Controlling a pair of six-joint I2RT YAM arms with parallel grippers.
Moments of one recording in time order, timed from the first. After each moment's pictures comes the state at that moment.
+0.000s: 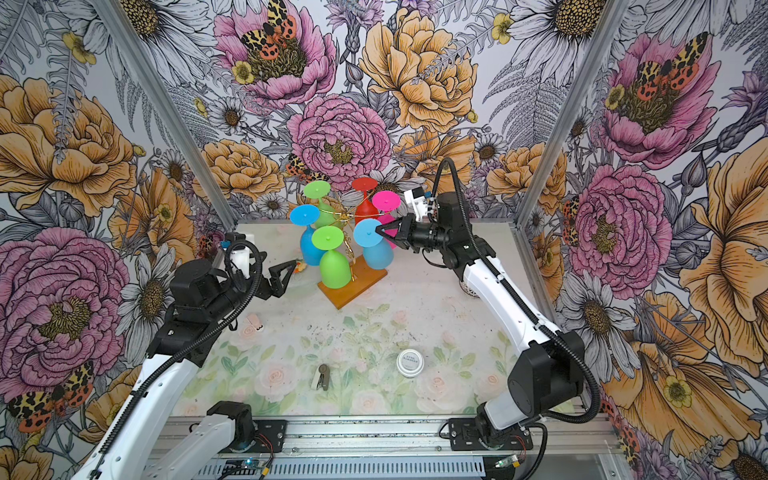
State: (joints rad) left arm -0.14 0.84 0.88 -0.26 0.35 -0.11; right arm 0.33 1.52 1.44 -0.22 -0.85 0.88
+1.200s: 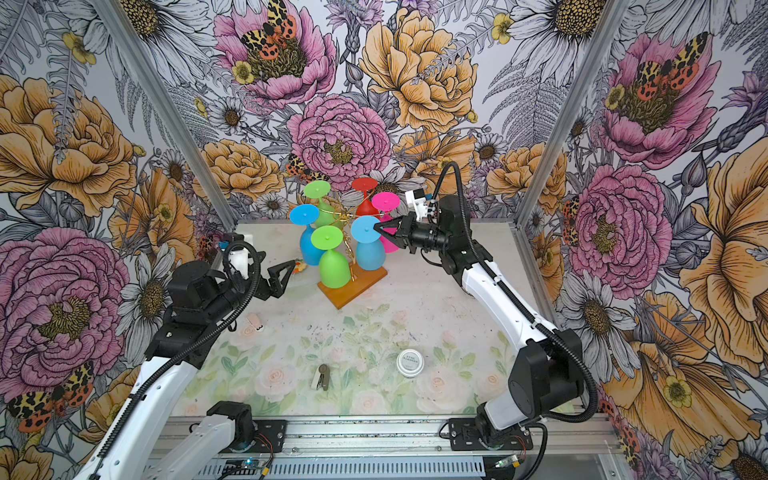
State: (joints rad) left arm -0.14 0.82 0.88 -0.26 0.35 -0.11; right arm 0.34 1.51 1.36 -0.02 -0.89 1.08
